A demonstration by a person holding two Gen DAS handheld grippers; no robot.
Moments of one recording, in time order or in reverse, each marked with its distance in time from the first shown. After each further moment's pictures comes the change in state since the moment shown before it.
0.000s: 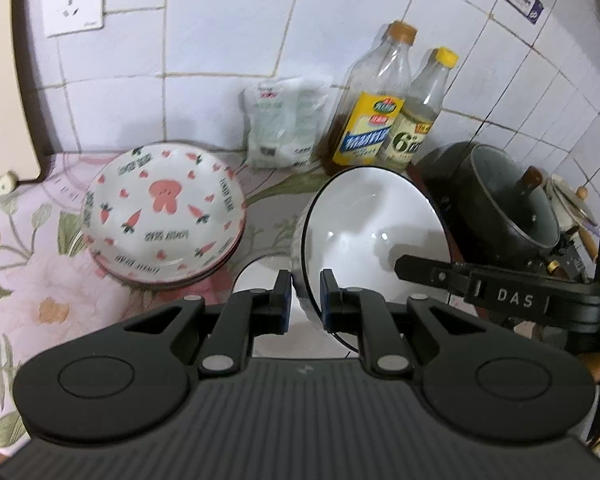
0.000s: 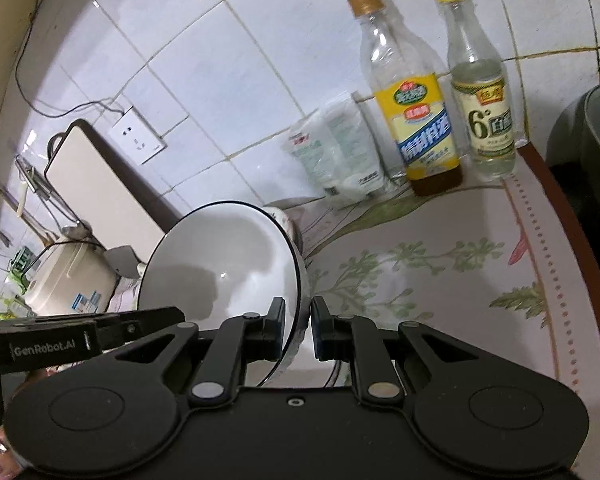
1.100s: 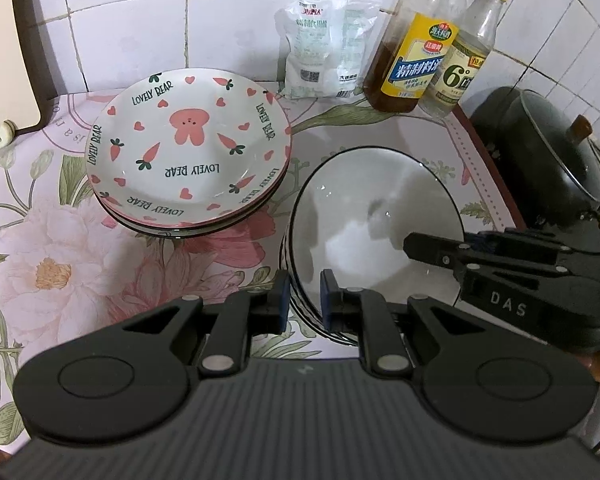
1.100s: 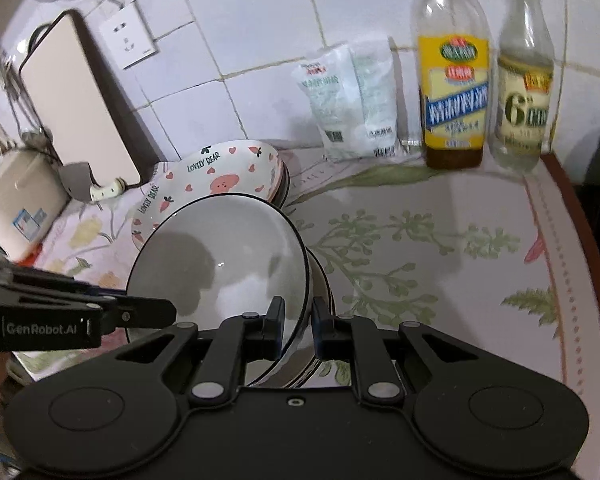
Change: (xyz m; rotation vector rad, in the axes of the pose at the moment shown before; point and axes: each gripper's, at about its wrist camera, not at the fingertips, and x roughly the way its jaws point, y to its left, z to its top) left arm 0.059 0.037 -0.029 0.012 0.137 0.047; right arm 0.062 0.024 -0.031 -0.237 0.091 -0.159
